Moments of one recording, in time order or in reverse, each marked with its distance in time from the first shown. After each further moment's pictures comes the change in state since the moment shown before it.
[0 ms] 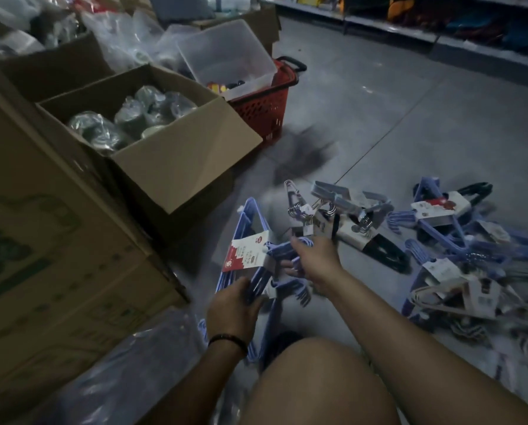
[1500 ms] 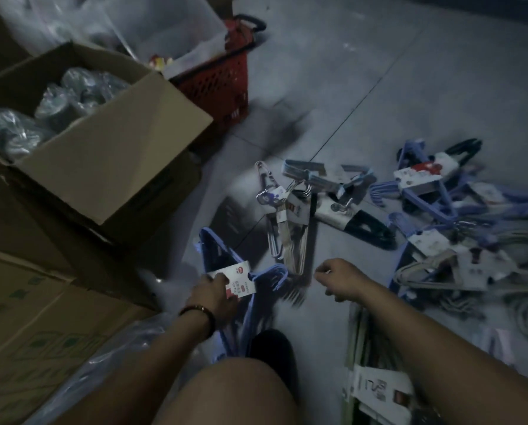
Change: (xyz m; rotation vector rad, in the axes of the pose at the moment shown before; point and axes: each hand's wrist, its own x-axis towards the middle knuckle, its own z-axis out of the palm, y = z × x) left_hand 0.067 0.021 0.051 0.329 -0.633 -0.112; right_hand 0.082 0.084 -0.149 -0.735 -0.158 0.119
